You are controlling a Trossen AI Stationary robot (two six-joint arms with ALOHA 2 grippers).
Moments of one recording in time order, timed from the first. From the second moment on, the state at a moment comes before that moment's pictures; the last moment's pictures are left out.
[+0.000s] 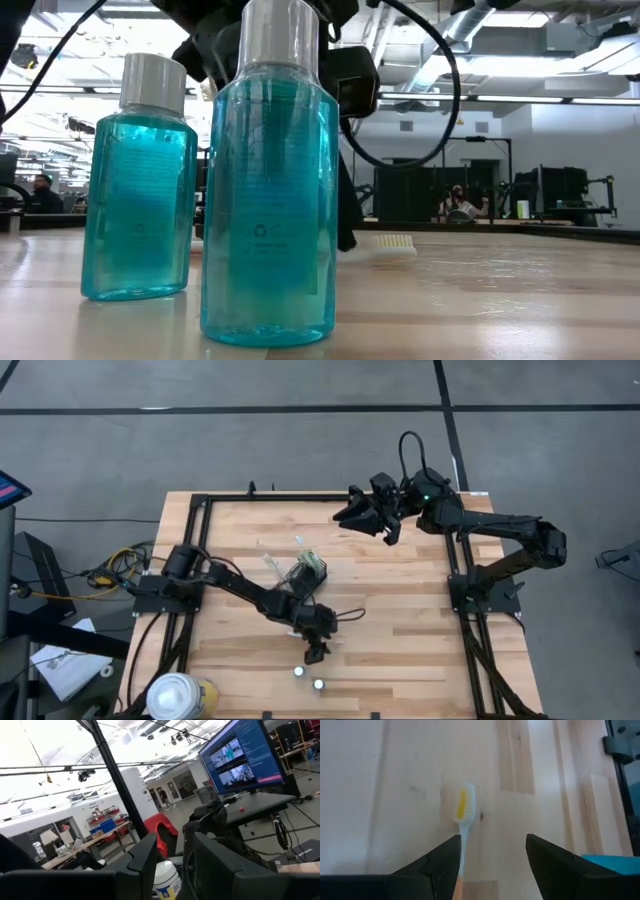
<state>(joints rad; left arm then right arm) -0.27 2.01 1.19 -0.05 0.14 -0.40 -0.31 1.37 1.12 0.59 -0.69 0.64</state>
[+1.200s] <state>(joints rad) -0.25 2.07 1.20 0.03 0.13 -0.46 -0.31 1.37 1.12 0.64 -0.69 0.64</state>
